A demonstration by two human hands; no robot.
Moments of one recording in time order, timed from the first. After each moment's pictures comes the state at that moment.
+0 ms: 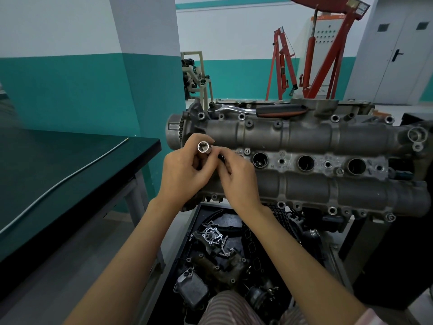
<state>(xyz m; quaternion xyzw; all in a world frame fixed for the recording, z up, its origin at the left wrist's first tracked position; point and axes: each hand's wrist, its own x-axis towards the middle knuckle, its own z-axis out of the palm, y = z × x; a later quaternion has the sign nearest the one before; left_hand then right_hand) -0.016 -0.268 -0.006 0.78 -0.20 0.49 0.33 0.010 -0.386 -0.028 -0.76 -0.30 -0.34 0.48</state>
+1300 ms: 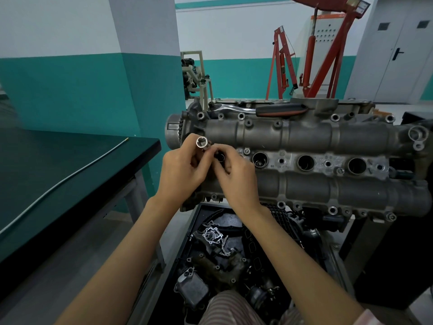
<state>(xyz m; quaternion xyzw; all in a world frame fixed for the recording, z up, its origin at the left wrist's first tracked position) -0.012 -0.264 -0.005 0.78 -0.20 0.50 0.31 0.007 -0.385 -0.025 -0.76 -0.27 -0.36 0.47</state>
